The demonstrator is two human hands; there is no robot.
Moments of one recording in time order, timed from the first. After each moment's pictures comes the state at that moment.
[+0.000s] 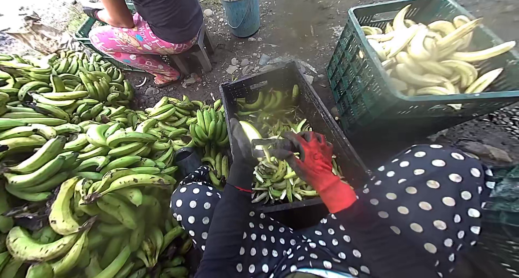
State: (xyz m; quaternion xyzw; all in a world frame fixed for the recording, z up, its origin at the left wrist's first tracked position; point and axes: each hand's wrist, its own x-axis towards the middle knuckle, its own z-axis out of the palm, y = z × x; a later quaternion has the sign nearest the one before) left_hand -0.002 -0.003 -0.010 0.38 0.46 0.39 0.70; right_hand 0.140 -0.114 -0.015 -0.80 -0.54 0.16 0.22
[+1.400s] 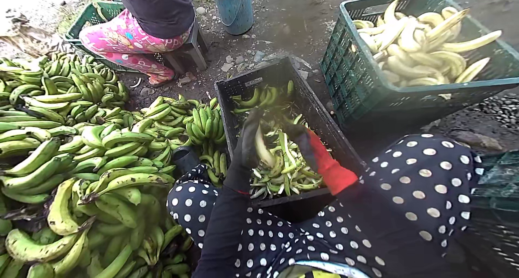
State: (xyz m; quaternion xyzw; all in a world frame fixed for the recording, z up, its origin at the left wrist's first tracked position) left_hand -0.006 -0.012 -0.008 0.49 0.30 0.31 0.76; right_hand 0.168 -0.109 -0.048 -0.73 -0.47 0.32 0.38
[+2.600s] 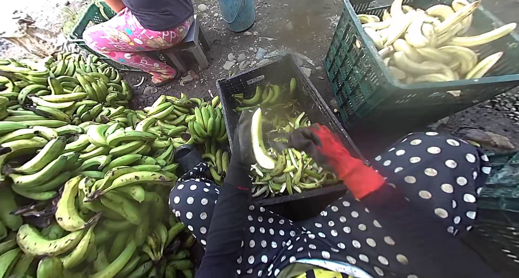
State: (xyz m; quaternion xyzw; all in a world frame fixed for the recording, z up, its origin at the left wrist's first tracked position) left_hand -0.014 -0.002 -0.016 0.61 0.32 0.35 0.63; right_hand 0.195 -0.125 -0.028 -0.72 -0.57 0.29 0.25
